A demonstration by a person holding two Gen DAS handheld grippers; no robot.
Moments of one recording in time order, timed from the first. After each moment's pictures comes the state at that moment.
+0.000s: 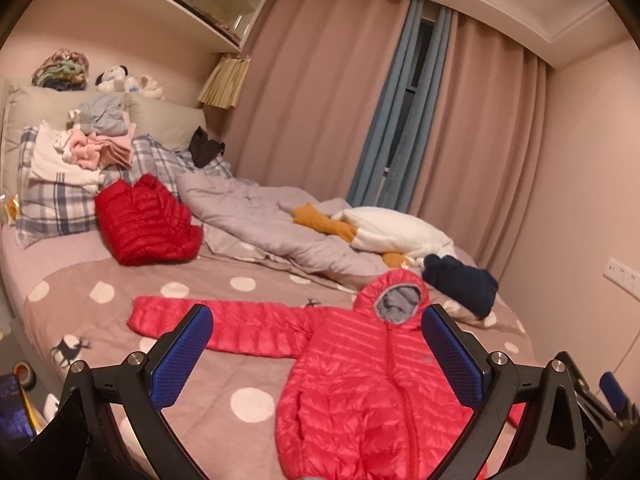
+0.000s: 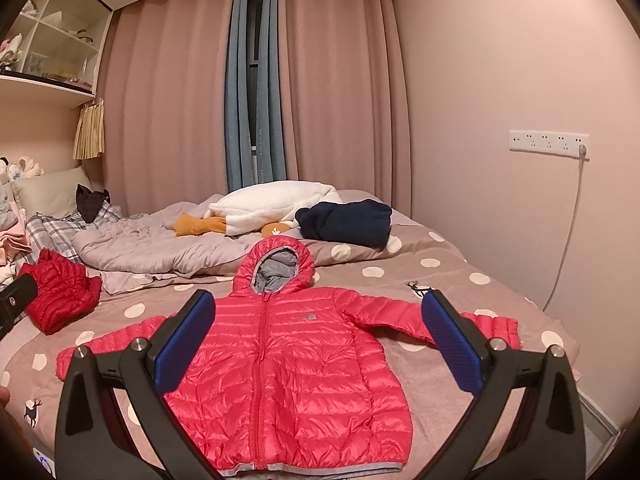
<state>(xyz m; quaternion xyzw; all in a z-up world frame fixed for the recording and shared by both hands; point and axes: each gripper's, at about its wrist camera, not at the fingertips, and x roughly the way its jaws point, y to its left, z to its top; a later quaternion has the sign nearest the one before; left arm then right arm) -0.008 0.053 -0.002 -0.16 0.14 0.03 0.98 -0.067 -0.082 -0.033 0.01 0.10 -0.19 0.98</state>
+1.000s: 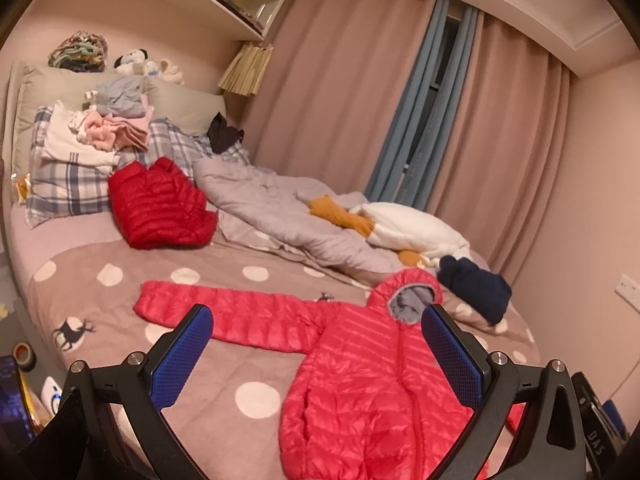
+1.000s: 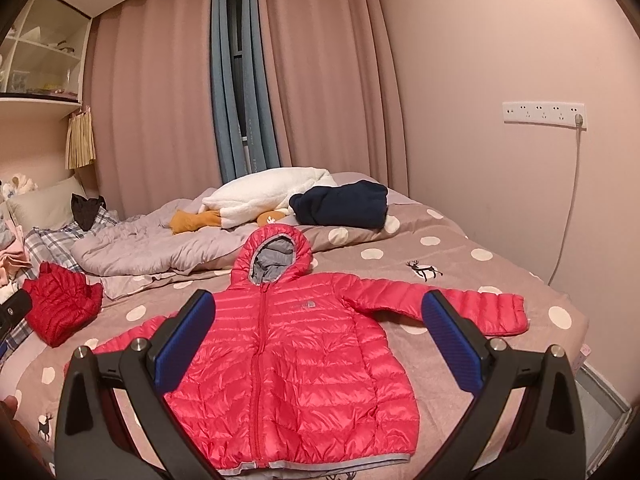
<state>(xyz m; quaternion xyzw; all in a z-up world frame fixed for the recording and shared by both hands) 0.001 0.063 -0.009 -0.19 0.15 0.06 0.97 -0.064 -0.101 -0.039 0.05 0.12 -0.19 0.97</state>
